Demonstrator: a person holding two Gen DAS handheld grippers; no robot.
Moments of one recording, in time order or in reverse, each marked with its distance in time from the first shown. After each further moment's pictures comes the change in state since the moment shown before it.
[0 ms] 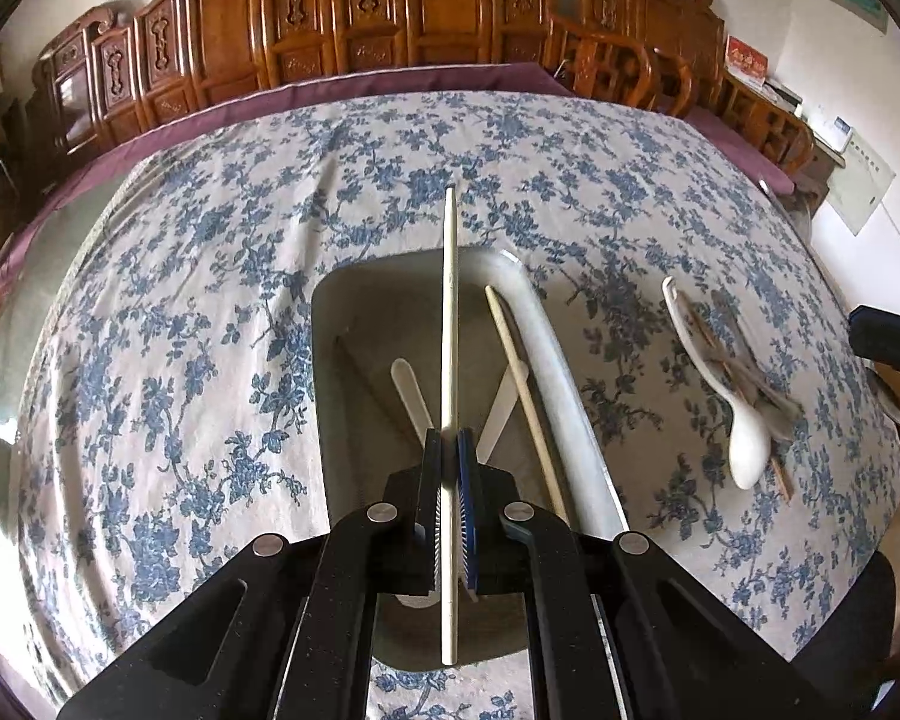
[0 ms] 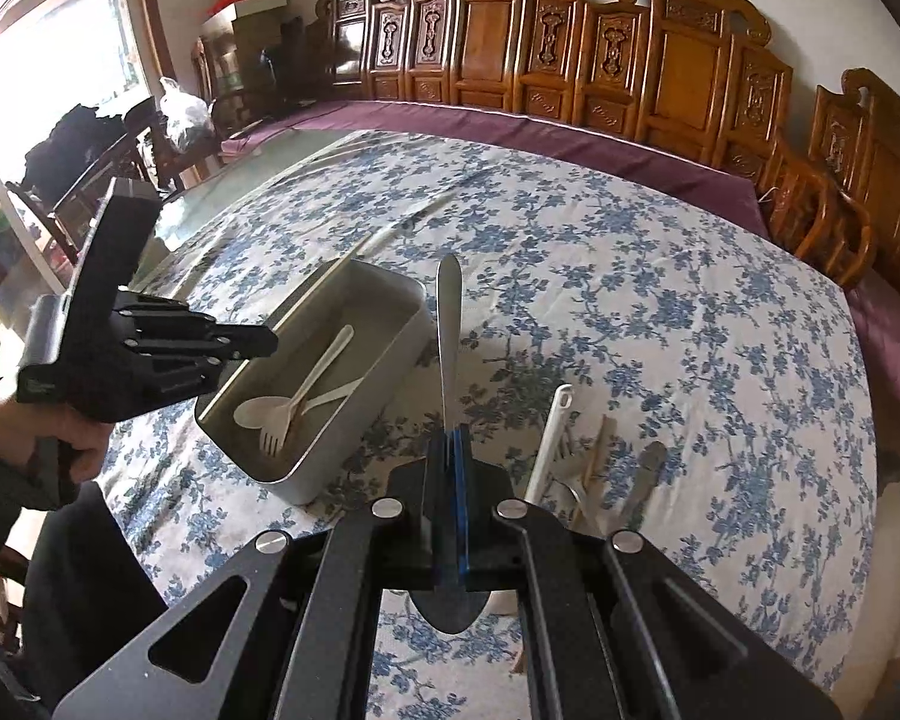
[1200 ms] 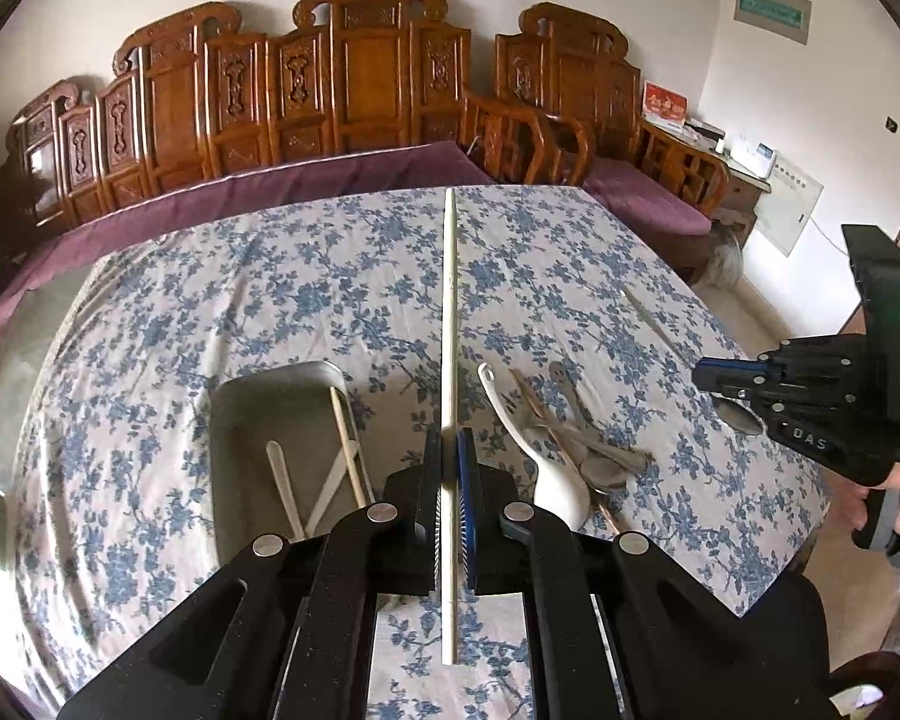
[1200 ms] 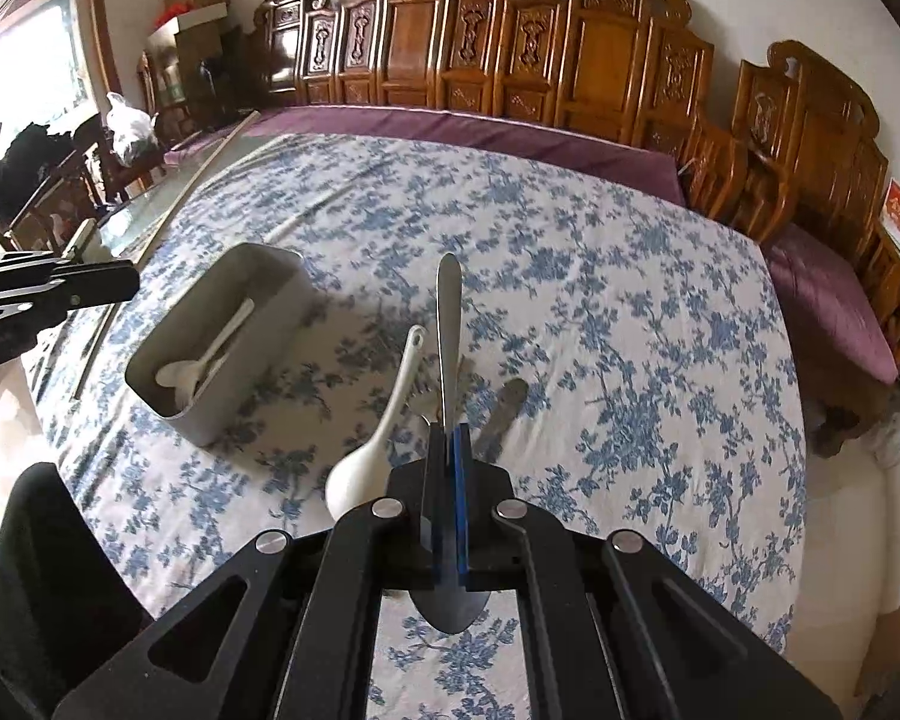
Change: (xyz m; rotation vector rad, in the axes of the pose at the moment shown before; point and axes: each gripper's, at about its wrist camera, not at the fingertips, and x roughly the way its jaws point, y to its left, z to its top) left arm -0.096 -0.096 0.015 0.074 -0.182 -0.102; right arm -0.049 -0.074 -0.045 0.063 -0.008 -0.124
